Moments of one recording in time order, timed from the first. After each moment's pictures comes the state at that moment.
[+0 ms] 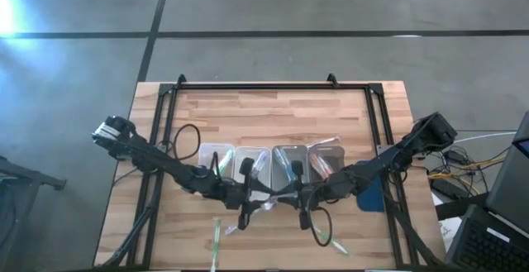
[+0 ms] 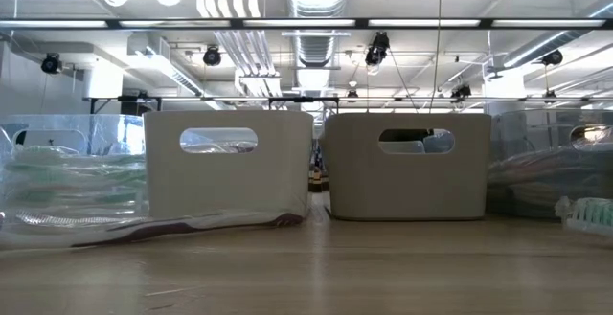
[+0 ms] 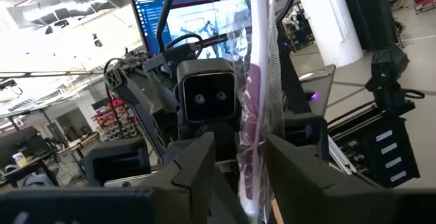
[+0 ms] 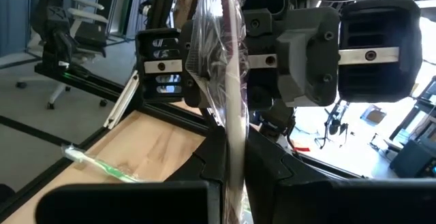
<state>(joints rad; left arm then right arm) -0.44 1.57 0.89 0.92 -0.26 0.47 0.46 1.59 0.86 0.72 0.34 -0.29</state>
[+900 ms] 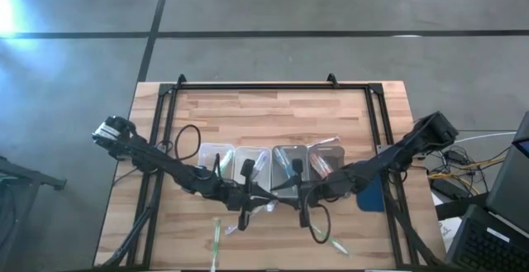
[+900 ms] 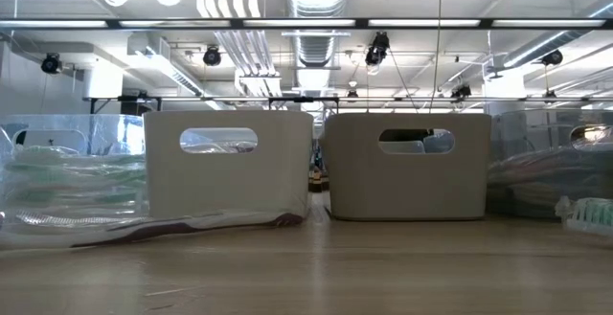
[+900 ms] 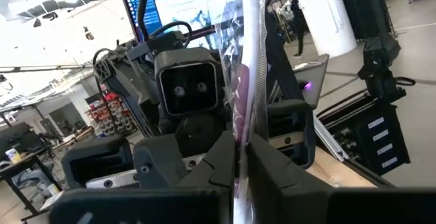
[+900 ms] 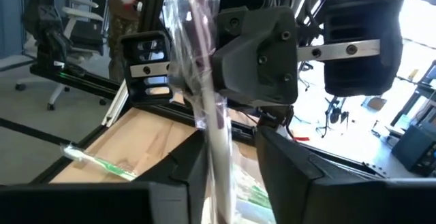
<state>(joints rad) -0.44 1.57 0.89 0.87 -0.26 0.47 0.46 1.58 0.86 0.69 0.34 -0.24</state>
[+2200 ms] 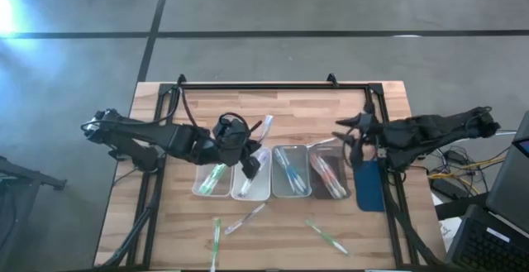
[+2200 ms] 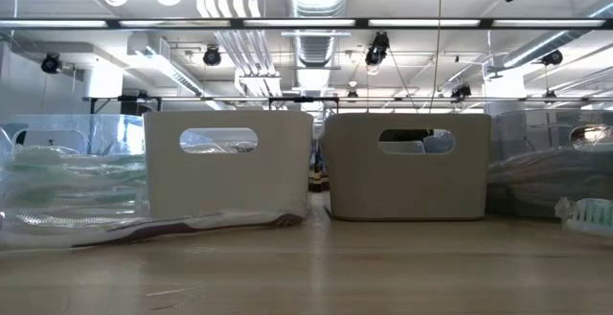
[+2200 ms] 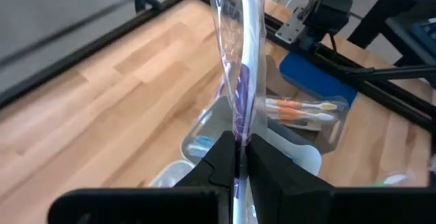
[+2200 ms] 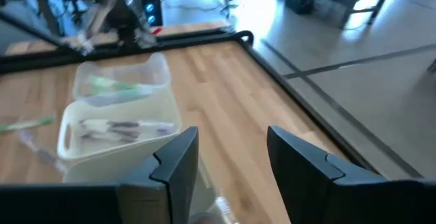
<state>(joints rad) -0.26 1.46 1.52 -0.75 -0.57 -0.70 0.29 0.75 0.86 -0.56 0.61 0.26</state>
